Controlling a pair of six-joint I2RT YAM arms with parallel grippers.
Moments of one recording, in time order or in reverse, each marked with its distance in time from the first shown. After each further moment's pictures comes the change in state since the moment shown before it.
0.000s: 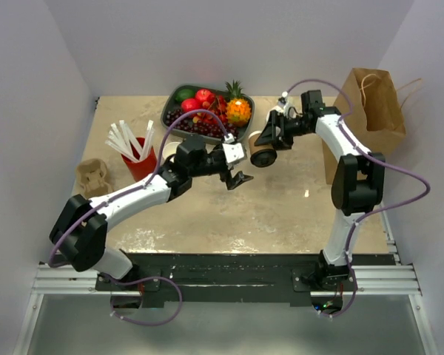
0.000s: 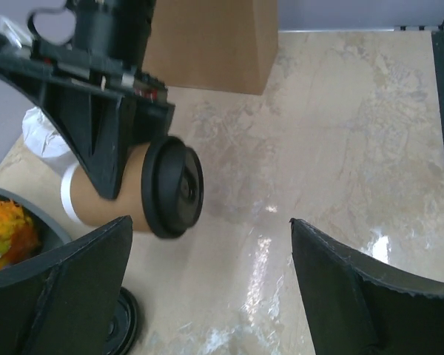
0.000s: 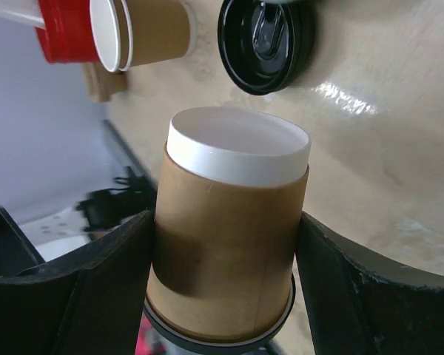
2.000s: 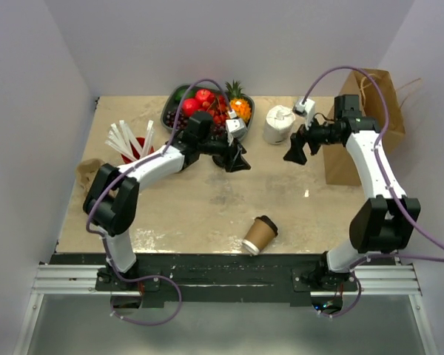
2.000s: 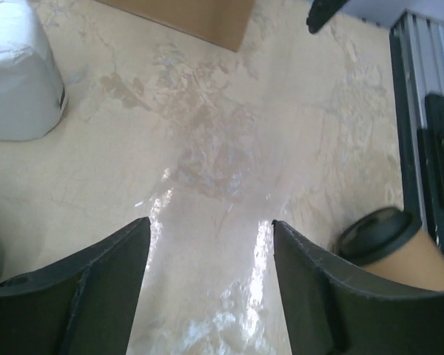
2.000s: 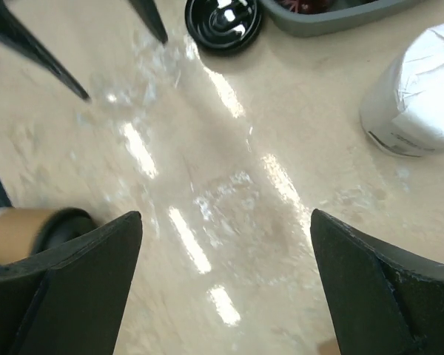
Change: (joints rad) left arm 0.147 0.376 0.313 -0.154 0.283 -0.241; right arm -0.122 -0.344 -0.174 -0.108 0.029 -0.822
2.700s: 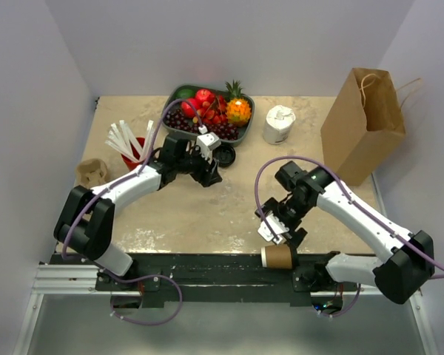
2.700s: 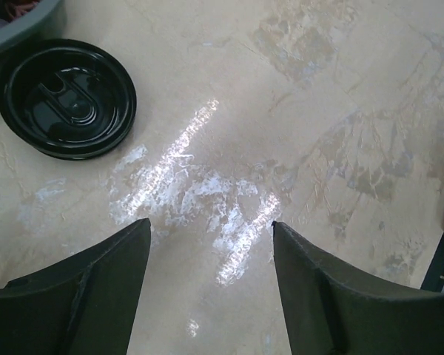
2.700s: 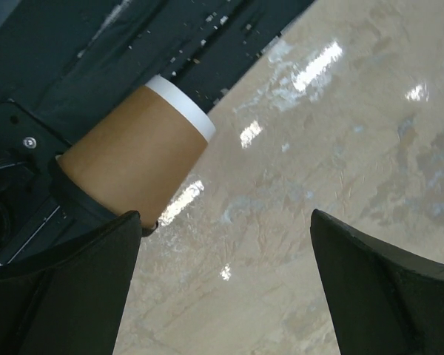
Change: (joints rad) left arm 0.085 -0.295 -0.348 -0.169 -0.291 -0.002; right arm 0.604 -0.397 -0.478 -0.452 0.230 -1.111
